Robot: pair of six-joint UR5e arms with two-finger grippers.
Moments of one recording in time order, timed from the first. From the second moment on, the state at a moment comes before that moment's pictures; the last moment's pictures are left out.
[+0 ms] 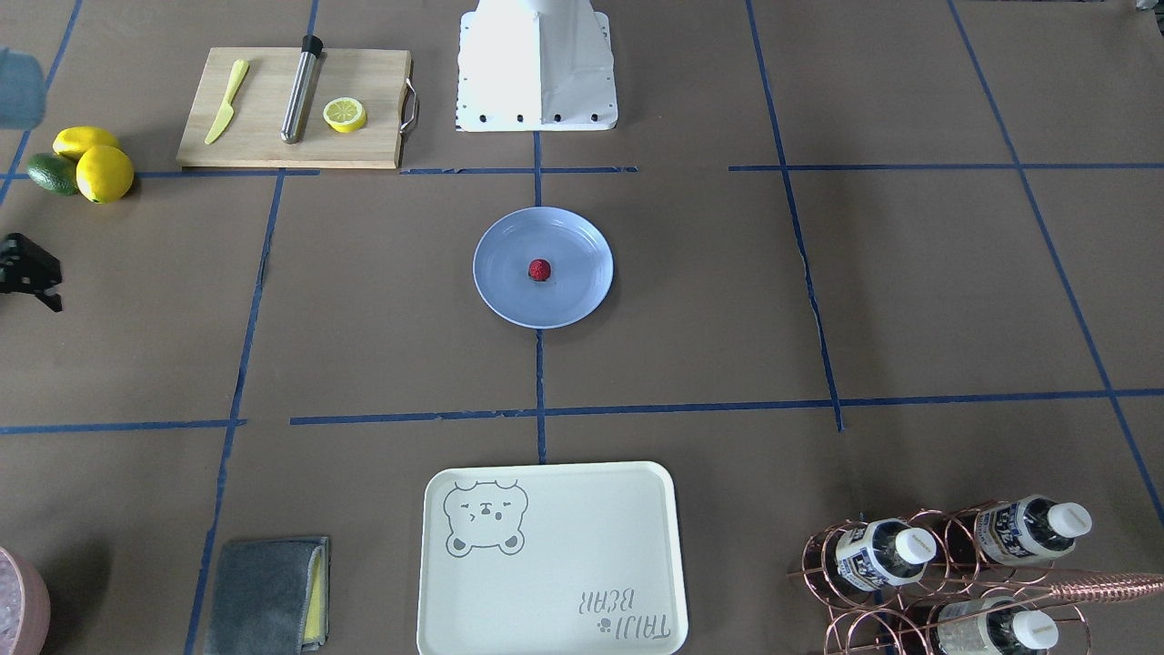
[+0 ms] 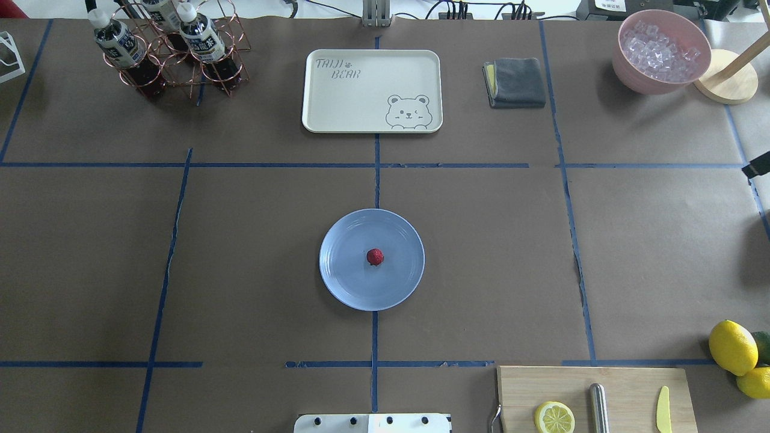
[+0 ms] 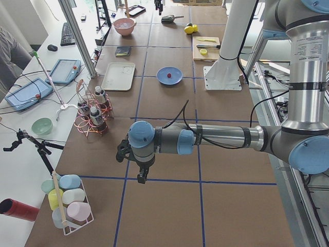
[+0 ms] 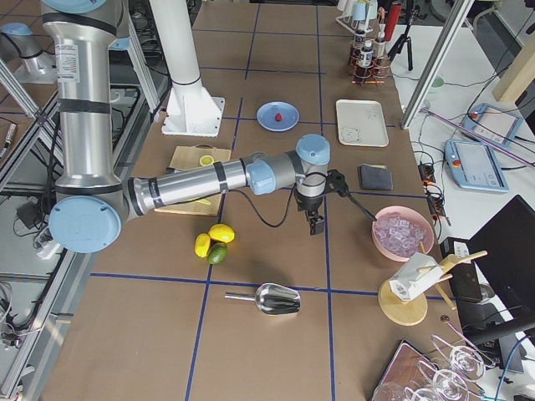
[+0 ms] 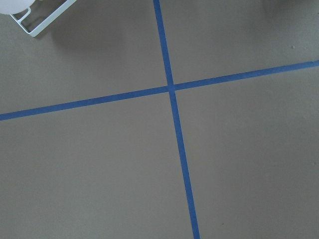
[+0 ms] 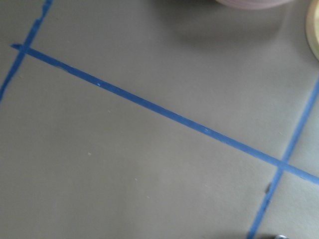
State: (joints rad) left arm -1.60 -1.50 -1.68 -1.56 -2.40 0.17; right arm 1.35 -1.62 1.82 -1.49 2.24 -0.03
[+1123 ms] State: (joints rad) left arm -1.60 -1.49 -1.70 -1.56 -2.40 0.18; right arm 1.55 -1.79 1.77 -1.49 2.29 -0.07
